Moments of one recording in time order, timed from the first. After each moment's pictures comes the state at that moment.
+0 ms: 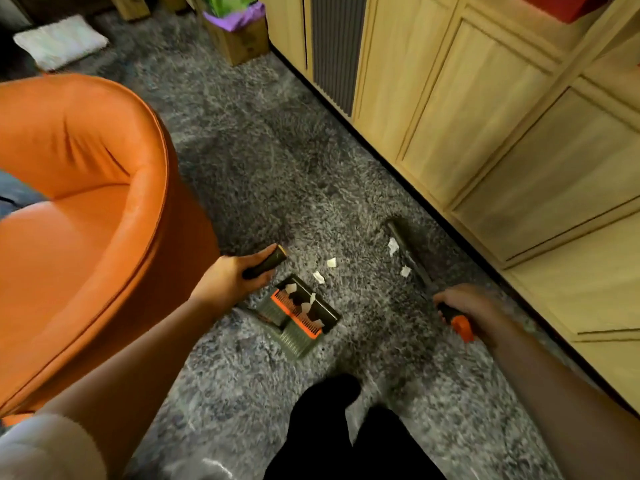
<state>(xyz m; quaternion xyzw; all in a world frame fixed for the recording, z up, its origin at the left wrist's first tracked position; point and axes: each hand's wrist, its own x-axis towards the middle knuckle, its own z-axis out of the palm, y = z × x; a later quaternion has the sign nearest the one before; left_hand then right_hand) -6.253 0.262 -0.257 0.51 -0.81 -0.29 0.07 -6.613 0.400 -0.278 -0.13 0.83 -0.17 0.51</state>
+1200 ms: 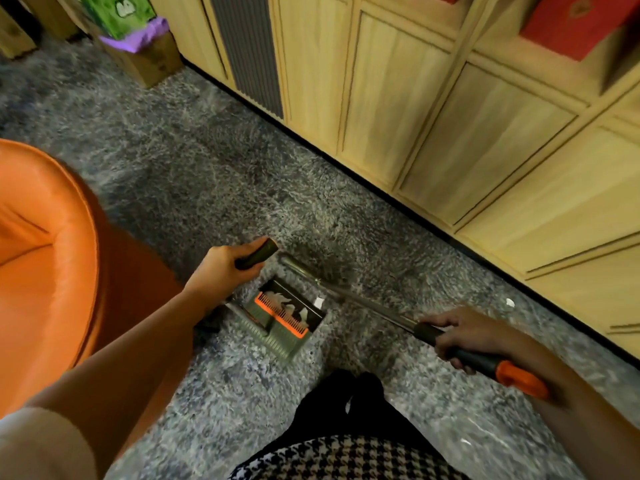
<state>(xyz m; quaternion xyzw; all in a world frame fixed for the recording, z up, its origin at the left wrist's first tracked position) -6.322 0.218 -0.248 0.41 -0.82 -0.39 0.08 -6.606 0.478 -0.185 -0.19 0.72 -0.14 0.65</state>
